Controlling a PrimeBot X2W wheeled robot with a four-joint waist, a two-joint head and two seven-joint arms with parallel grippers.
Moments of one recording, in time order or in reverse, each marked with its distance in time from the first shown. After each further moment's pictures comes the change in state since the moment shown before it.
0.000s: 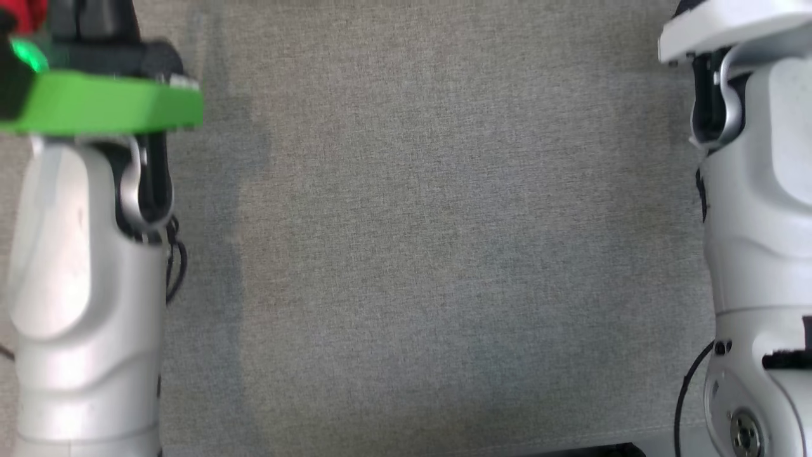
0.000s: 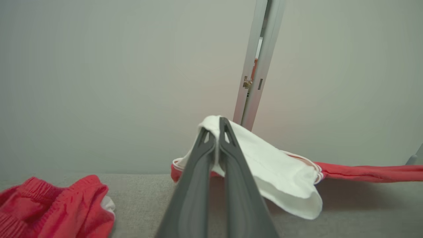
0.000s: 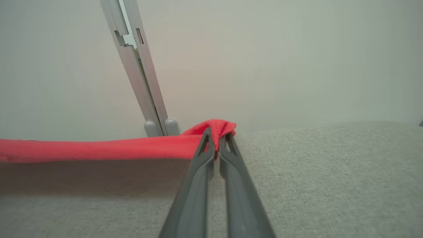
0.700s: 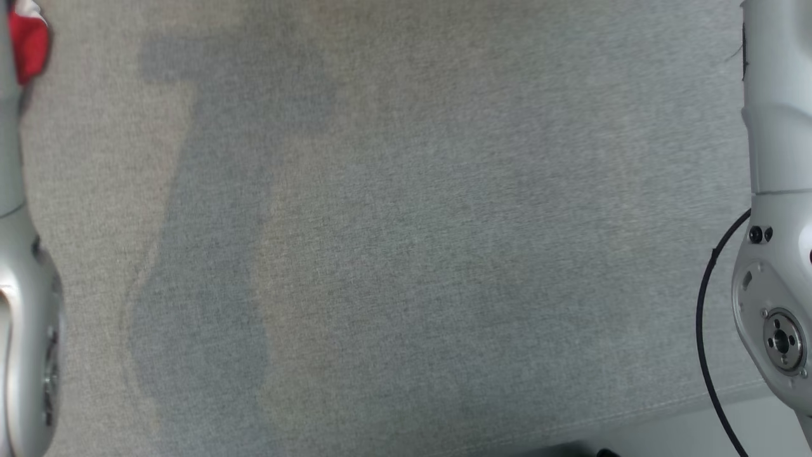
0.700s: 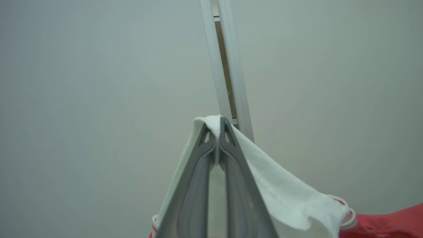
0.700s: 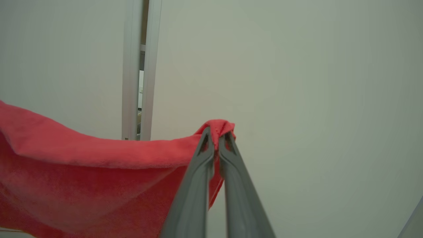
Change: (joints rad) left arm -0.661 0.079 -0.128 0.212 0.173 0.033 0.171; right arm -0.344 -0.017 0.100 0.042 -0.142 0.000 0.046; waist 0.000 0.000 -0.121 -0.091
